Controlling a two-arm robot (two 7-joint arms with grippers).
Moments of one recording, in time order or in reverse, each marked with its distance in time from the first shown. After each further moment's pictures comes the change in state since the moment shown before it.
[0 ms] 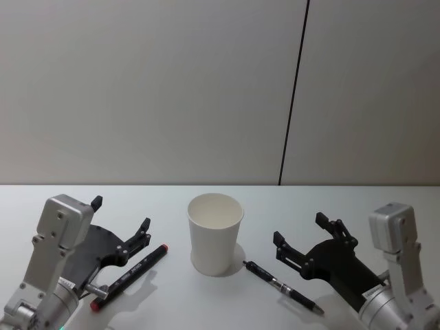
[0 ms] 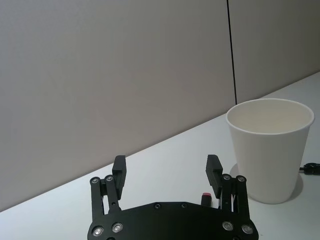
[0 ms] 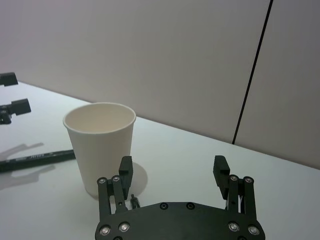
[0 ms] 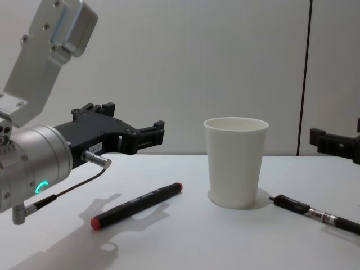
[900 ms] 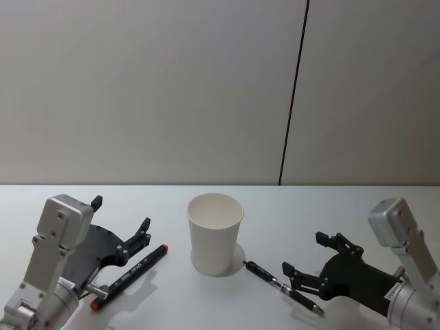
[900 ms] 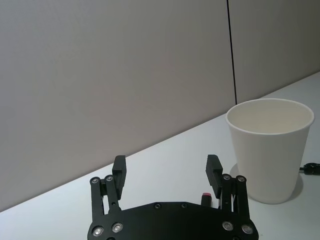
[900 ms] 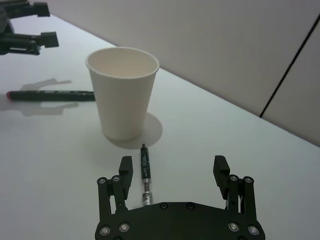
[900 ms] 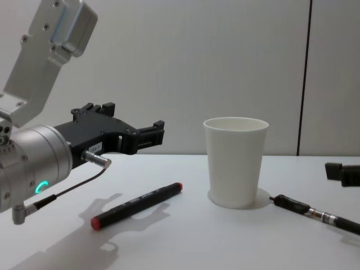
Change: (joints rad) left arm 0.000 0.000 0.000 0.000 0.000 0.000 0.000; right arm 0.057 0.186 0.002 0.008 0.048 0.162 0.225
